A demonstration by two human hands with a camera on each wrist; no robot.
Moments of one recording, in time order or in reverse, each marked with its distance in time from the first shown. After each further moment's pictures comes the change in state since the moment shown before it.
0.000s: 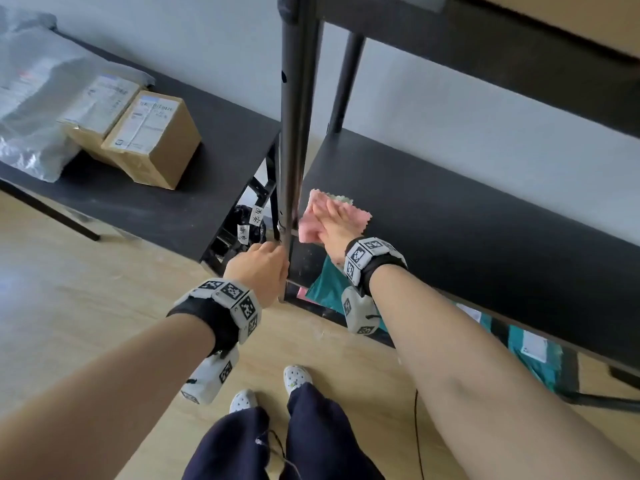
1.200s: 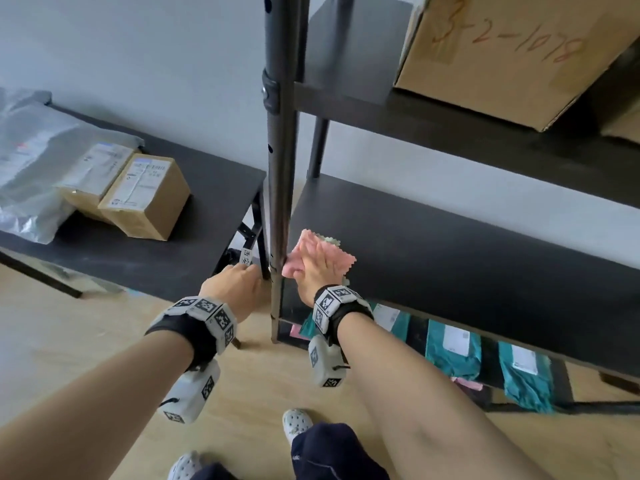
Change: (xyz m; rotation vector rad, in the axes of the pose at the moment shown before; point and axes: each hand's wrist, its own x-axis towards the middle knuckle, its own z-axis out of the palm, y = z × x) left_hand 0.013 -0.028 -0.031 0.024 0.037 -0.034; right_hand -0.014 -0.033 0.027 0.365 0.252 0.177
